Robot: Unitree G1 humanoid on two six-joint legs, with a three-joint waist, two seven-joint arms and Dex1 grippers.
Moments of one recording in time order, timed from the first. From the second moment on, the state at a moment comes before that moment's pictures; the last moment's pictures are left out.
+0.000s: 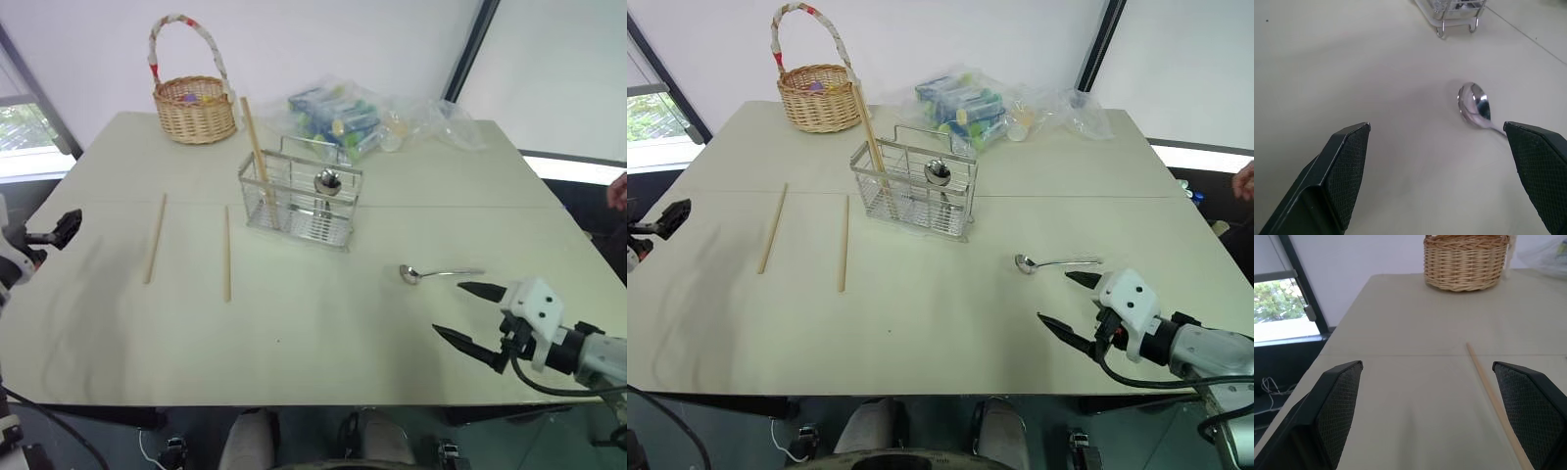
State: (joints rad) left arm -0.18 0.80 0.63 0.11 -0.43 0.51 -0.49; right arm 0.36 -0.78 -0.38 -0.52 0.39 0.35 0.91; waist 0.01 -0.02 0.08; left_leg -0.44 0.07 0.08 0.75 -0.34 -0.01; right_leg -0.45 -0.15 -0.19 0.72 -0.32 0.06
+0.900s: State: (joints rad) left arm -0.26 0.81 0.49 -0.21 -0.64 0.69 -0.65; right arm 0.02 -0.92 -0.29 -0.09 0.32 0.07 1.11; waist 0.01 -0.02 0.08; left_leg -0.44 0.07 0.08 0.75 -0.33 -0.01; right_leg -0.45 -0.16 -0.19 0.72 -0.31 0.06
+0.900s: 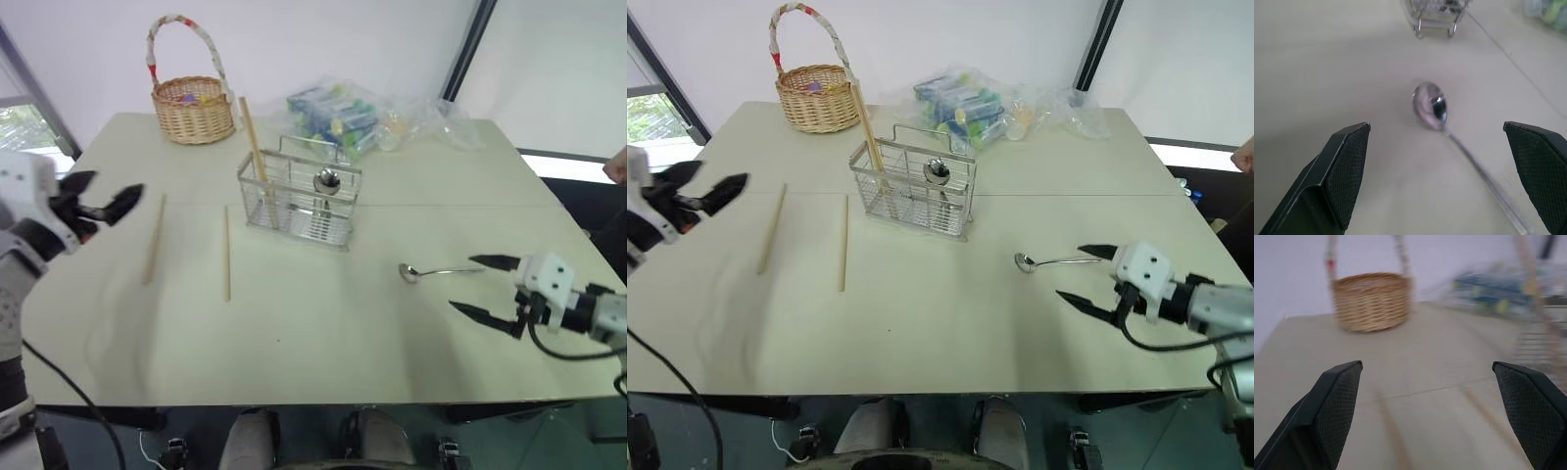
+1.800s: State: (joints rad) left arm -0.29 1.02 0.27 -0.57 -0.86 0.78 -0.93; right arm -0.87 -0.82 0.32 0.93 -0.18 -0.19 1.41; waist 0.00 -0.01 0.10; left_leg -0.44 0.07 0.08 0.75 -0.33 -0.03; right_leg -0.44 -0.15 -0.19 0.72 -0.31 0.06
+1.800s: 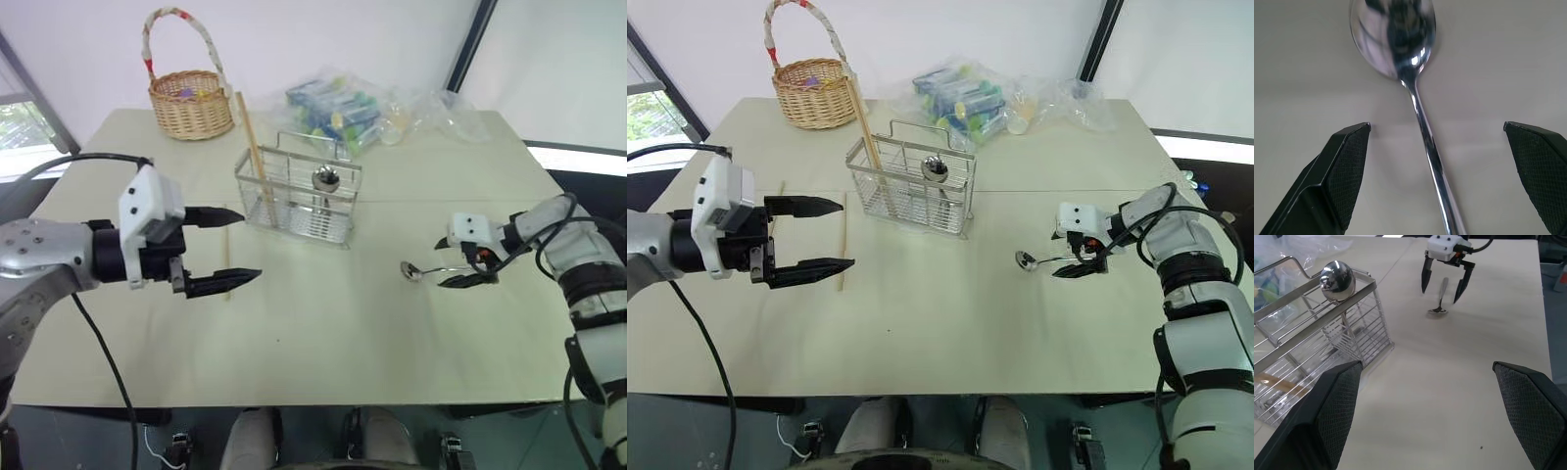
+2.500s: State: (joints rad) left arm -0.34 1.02 0.29 -0.56 -0.88 0.80 -0.87; right arm -0.86 -0.79 0.29 0.91 -0.19 -0.21 1.46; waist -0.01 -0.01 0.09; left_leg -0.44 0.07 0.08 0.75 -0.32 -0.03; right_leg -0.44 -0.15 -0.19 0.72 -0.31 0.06
